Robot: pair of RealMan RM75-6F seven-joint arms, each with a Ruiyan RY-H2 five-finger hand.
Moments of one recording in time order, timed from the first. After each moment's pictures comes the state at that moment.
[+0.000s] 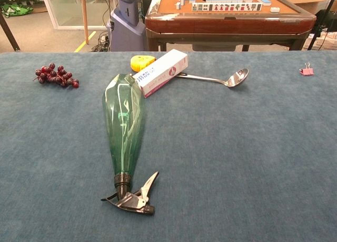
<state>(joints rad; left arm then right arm) -0.14 -1.07 -0.04 -1.79 1.51 1.47 0.25 0.02 -0.98 0.01 -1.69 -1.64 1.56 0.09</state>
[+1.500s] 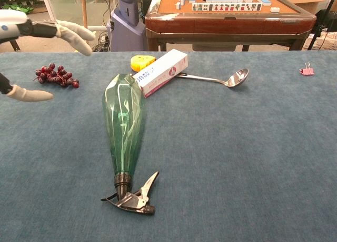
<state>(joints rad) -0.59 -1.10 -0.09 -1.72 1.77 1.09 -0.16 0.05 -0.96 0.01 -1.73 -1.63 1.52 0.04</state>
